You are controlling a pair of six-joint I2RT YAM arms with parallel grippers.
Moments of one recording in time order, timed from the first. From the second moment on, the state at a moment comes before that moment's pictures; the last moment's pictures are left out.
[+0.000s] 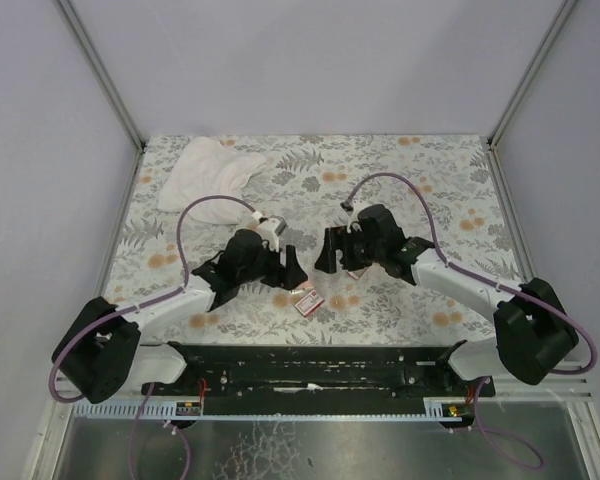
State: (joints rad) left arm -0.62 1.24 0.55 0.11 0.24 -0.47; right arm 0.66 1.40 0.86 -0.15 -0.26 0.49
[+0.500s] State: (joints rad) left arm -0.72 1.43 0.58 0.14 0.22 -0.24; right arm 0.63 1.35 0.75 -0.16 -0.28 0.48
